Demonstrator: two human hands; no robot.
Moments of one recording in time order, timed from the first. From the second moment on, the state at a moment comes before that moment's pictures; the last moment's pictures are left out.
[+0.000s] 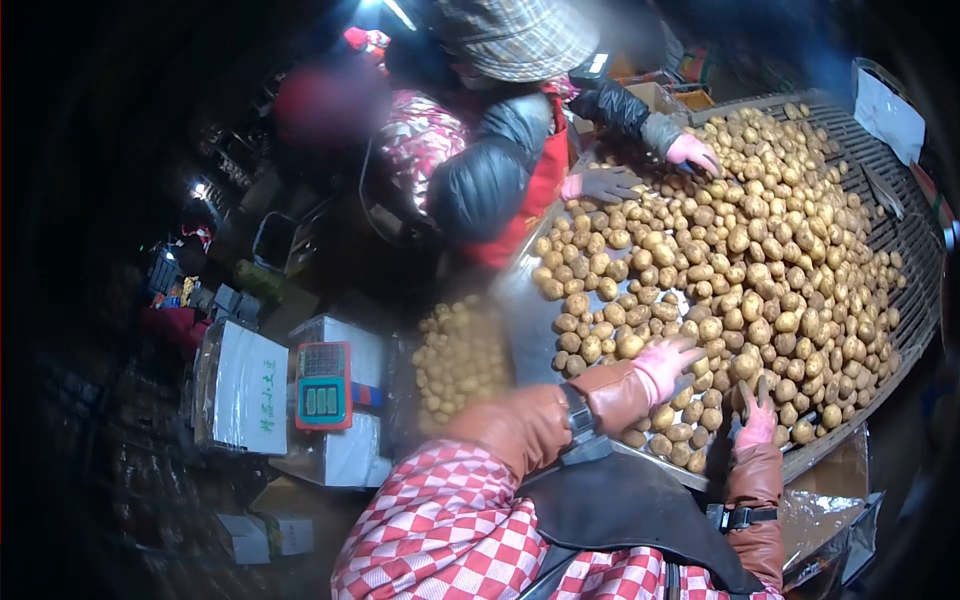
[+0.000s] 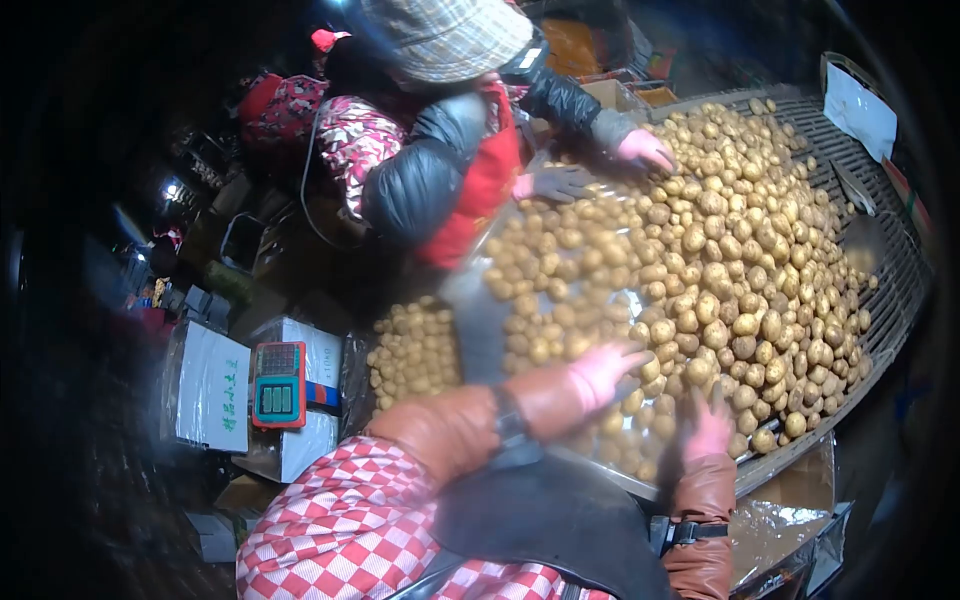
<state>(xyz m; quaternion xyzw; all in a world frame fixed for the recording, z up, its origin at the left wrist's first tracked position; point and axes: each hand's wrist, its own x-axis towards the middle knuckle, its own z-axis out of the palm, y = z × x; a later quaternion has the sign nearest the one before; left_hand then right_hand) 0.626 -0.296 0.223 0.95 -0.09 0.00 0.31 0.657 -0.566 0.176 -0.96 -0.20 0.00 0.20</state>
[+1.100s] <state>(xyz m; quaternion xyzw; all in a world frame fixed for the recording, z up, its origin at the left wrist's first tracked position) 0.729 -0.294 0.163 0.98 -0.03 0.08 0.18 0.608 -0.634 0.199 -0.84 0.19 0.07 0.50</state>
